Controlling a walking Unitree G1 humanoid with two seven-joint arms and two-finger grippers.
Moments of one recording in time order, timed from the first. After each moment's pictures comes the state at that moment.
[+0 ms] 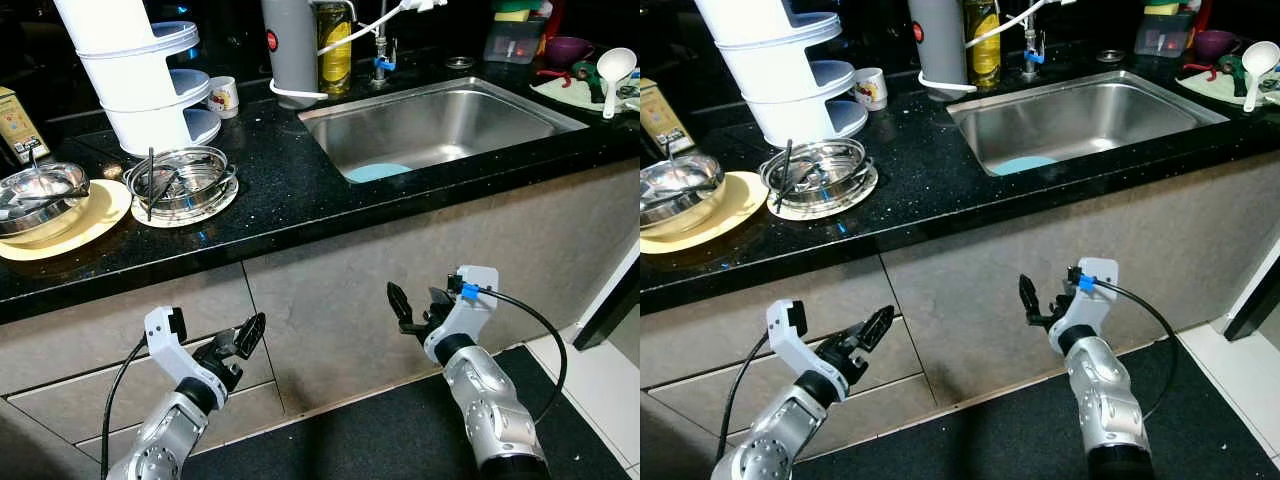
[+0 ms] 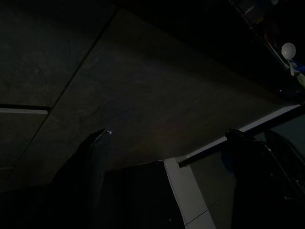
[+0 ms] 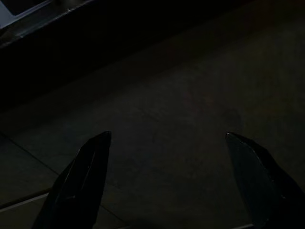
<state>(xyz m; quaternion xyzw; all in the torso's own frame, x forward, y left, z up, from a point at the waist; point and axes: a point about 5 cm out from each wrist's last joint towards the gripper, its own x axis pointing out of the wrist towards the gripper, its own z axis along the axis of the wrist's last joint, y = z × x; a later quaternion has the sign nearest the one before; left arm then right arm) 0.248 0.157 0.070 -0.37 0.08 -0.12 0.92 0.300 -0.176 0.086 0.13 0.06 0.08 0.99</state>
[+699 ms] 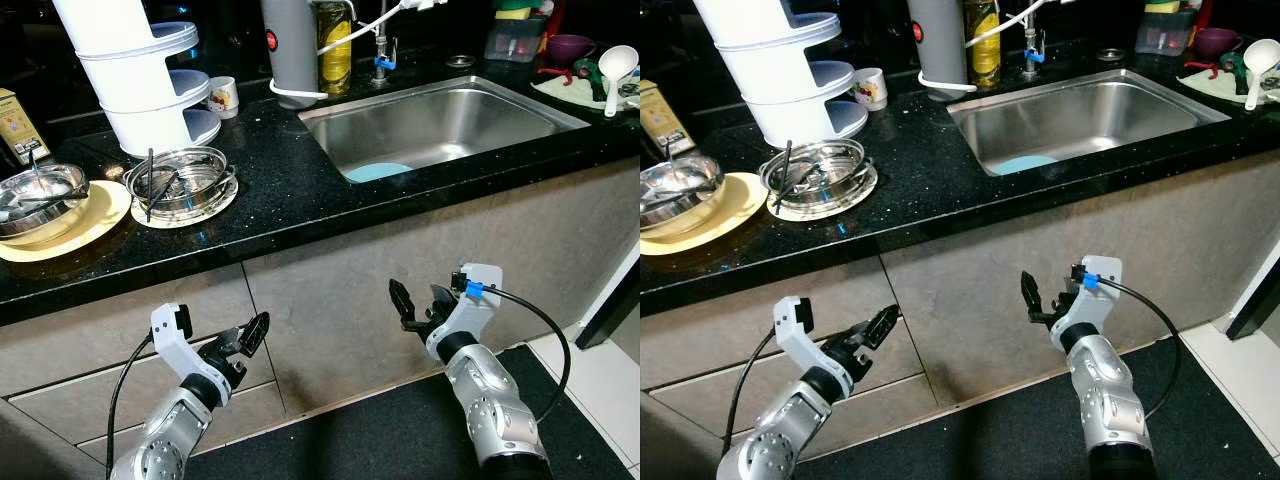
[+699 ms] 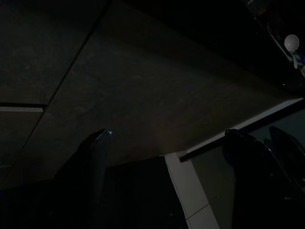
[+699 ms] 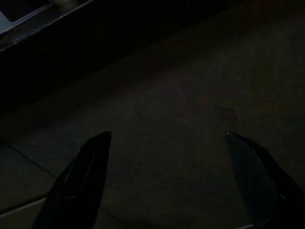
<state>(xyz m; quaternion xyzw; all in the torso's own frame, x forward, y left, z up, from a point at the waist) 0.253 0.154 0.068 -0.37 0.09 -0.13 0.92 0.299 -0.180 0.086 0.13 0.06 0.08 0.99</state>
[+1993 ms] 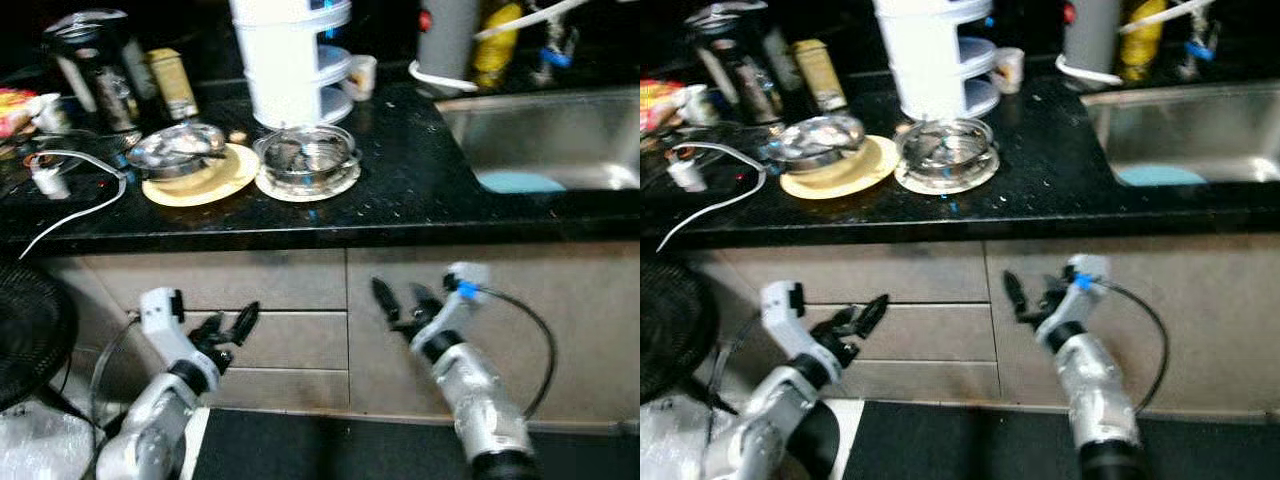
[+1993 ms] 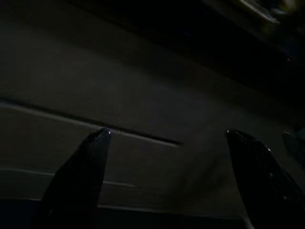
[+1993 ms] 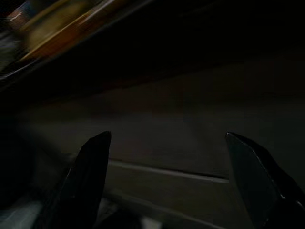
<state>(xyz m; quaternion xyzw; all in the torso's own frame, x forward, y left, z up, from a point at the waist) 0.264 0.158 0.083 -0.27 0.06 -0.13 0.95 0.303 -0.171 0.089 0.17 0.04 0.16 0.97</state>
